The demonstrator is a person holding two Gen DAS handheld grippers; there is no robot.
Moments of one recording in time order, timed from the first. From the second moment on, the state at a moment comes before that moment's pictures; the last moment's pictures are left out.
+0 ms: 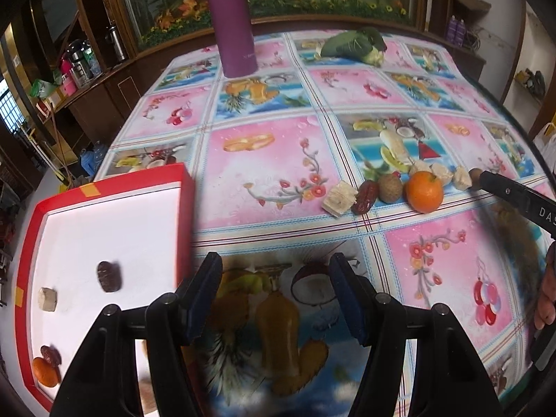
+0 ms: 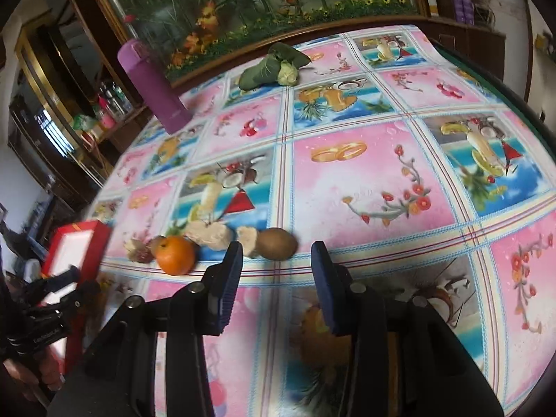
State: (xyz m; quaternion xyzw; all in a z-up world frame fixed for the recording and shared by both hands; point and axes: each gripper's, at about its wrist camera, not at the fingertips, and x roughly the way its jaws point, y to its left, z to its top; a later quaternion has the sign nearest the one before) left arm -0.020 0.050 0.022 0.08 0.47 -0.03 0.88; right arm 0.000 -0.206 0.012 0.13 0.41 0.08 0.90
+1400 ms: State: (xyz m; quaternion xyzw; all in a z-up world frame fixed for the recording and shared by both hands) left arm 0.023 0.035 0.020 0.02 0.44 -0.02 0.90; right arm 0.013 -0.234 0.014 0.15 0.39 0.04 0.91
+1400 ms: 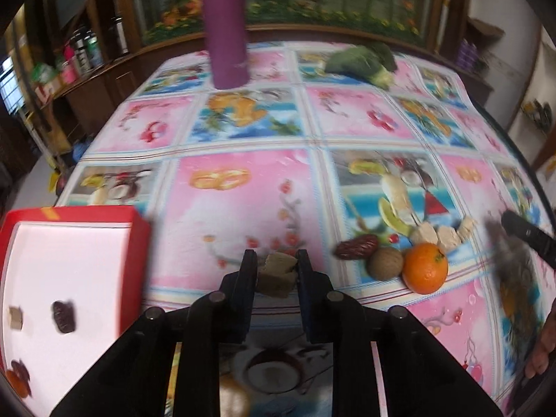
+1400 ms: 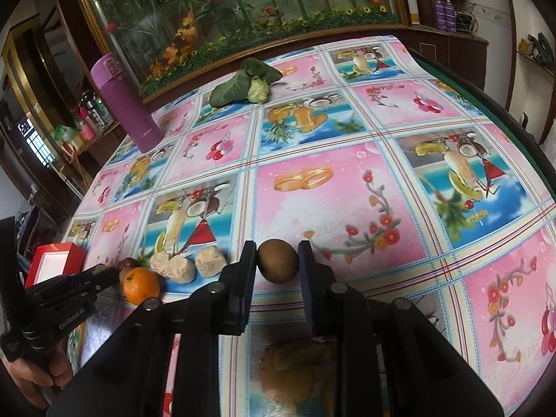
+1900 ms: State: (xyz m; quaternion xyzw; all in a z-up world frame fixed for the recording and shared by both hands) left arm -0.067 0.071 0.086 -0.02 0.35 -0.01 0.94; right arm 0.003 -0.225 0.028 0.13 0.35 0.04 0.93
